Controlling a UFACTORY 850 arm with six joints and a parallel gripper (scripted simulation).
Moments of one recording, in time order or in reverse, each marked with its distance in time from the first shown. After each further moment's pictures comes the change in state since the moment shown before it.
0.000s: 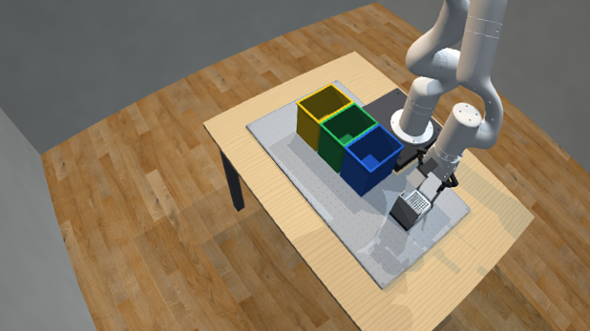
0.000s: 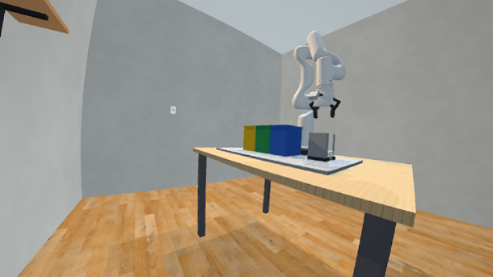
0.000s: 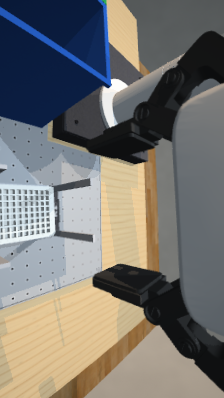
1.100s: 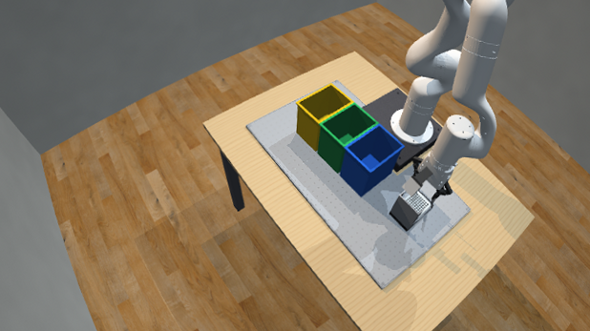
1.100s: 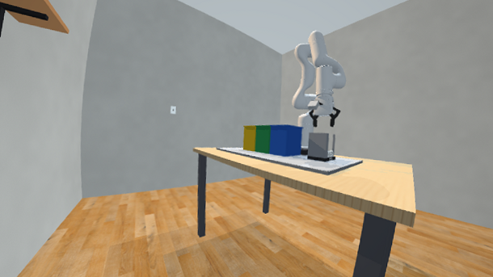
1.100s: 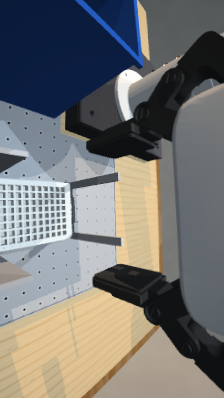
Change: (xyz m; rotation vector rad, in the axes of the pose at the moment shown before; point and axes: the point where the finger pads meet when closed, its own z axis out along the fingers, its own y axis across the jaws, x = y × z) arm 0.000 0.000 0.048 0.000 0.000 0.000
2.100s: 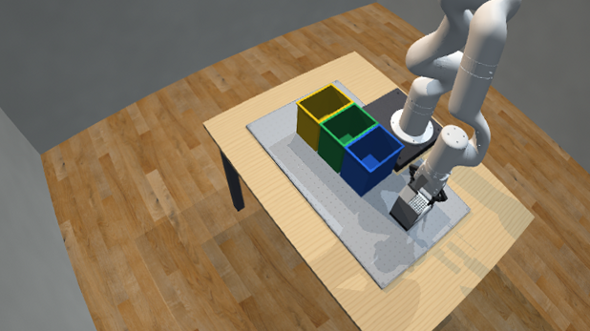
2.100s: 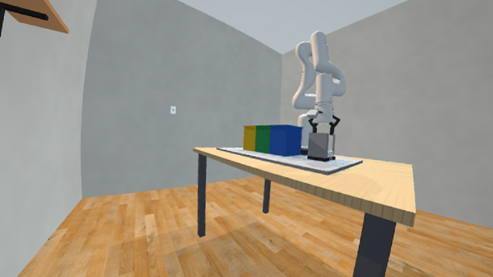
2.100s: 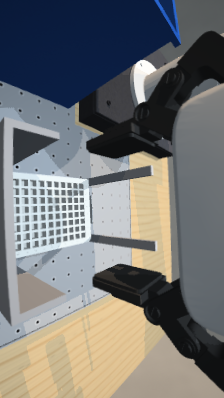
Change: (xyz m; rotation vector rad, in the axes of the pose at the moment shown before) arm 0.000 0.000 0.043 0.000 0.000 0.000
